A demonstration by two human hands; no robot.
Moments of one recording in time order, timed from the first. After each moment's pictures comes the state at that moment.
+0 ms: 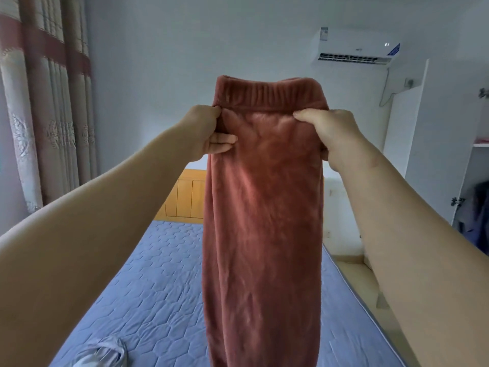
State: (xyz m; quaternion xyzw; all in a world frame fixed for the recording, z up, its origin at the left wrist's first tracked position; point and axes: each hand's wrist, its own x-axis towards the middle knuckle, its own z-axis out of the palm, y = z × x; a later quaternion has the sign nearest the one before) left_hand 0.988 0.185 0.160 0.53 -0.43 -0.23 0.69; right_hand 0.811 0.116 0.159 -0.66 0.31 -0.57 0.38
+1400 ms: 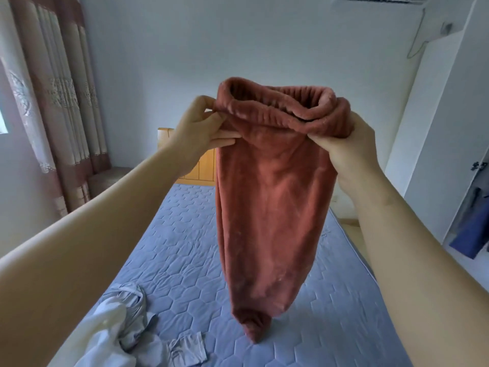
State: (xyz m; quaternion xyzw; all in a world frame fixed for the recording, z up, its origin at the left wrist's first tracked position) left_hand 1.008 0.184 0.071 0.46 -0.55 -0.19 0.67; right_hand 0.804 0.098 0.065 -0.66 0.25 -0.62 0.33
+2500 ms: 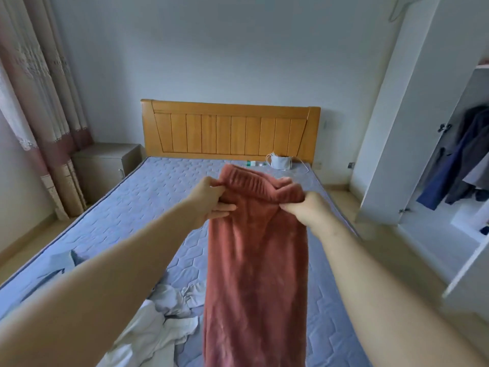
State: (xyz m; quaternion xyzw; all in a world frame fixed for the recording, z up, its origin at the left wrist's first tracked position) left_hand 0.985 0.281 -0.078 0.65 -0.35 -0.40 0.54; right_hand 0.798 0.206 -0.093 -0.69 0.54 -0.32 0.36
